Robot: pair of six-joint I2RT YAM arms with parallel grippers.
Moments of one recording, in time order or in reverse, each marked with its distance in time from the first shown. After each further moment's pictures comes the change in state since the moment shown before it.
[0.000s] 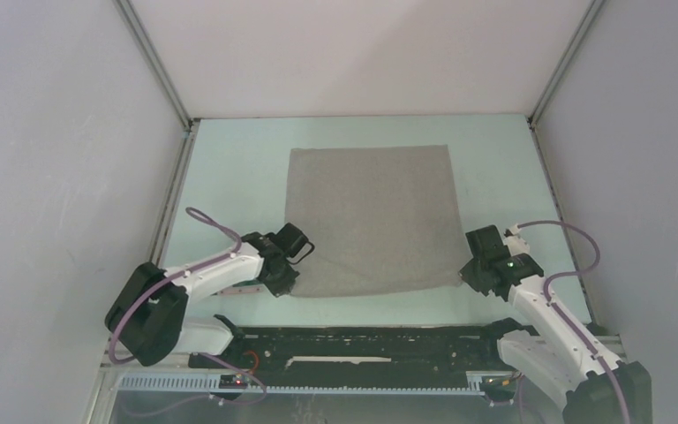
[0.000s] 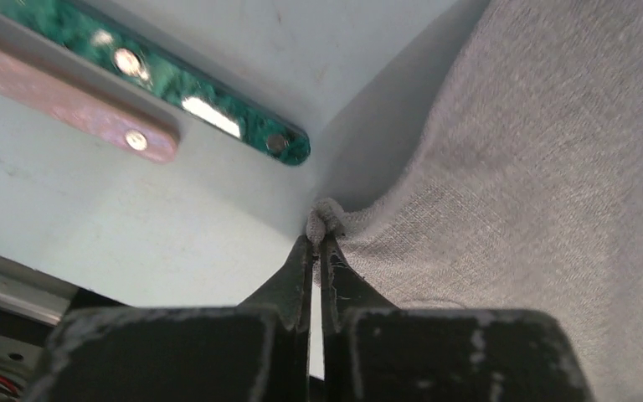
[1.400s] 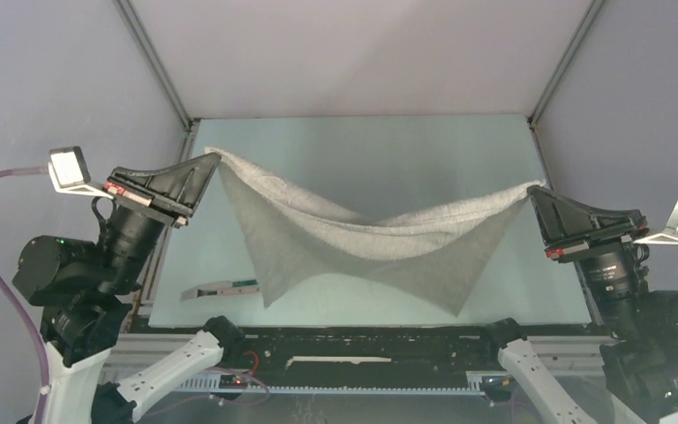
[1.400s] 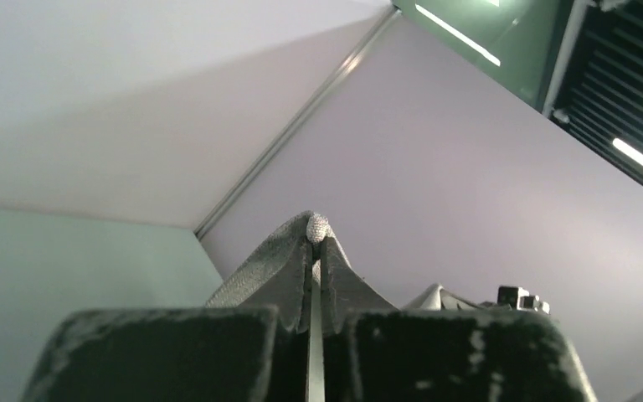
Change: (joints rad) left arm 0.006 -0.657 0.806 0.408 0.117 0.611; right arm -0.006 -0.372 0.832 0.342 -0.372 -0.466
